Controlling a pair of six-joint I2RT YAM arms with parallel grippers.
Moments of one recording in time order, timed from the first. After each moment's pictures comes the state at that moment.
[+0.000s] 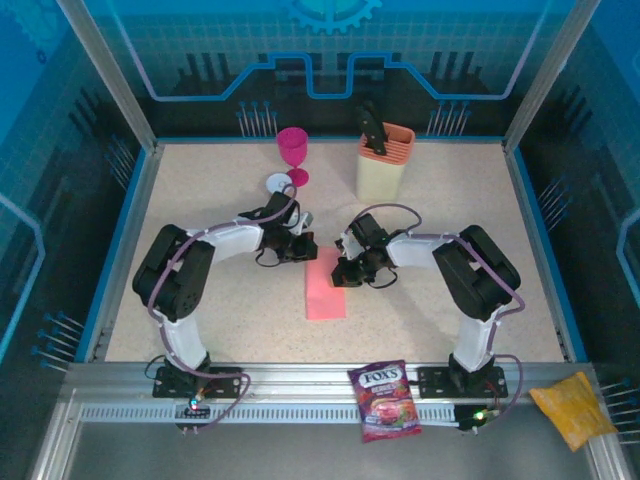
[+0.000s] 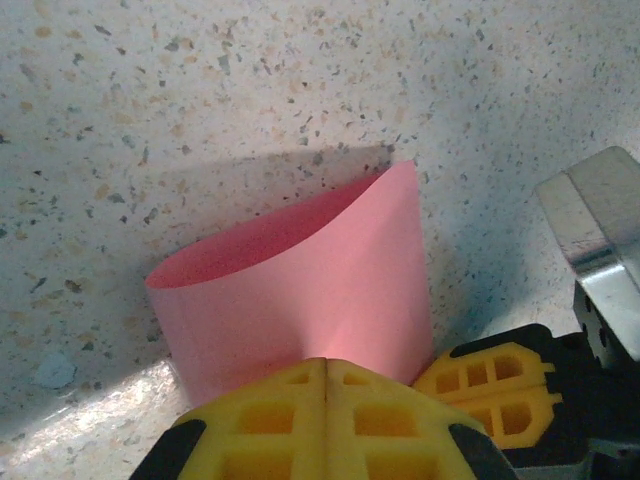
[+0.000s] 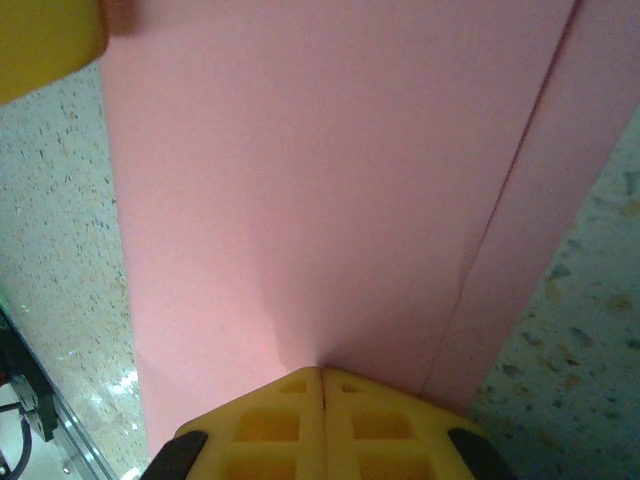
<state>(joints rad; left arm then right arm) -0.43 1.83 1.07 -0.35 0.49 -0.51 0.58 1.86 0.96 -0.32 -0.56 0.45</state>
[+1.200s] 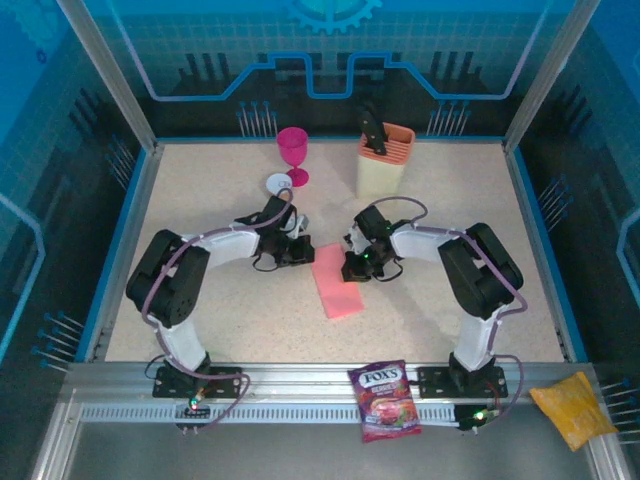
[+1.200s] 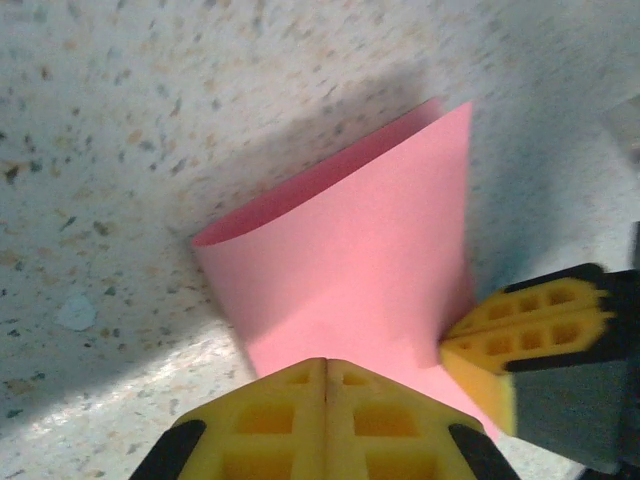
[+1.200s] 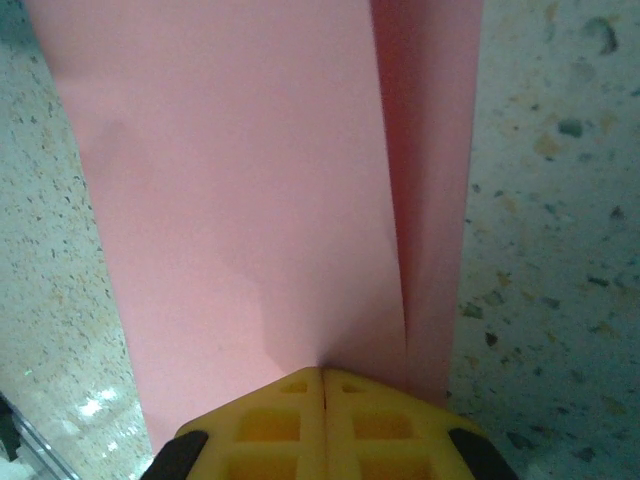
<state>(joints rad) -0.43 1.77 1.01 -0.31 0.48 -0.57 0.54 1.85 1.03 -0.48 -0.48 0.42</state>
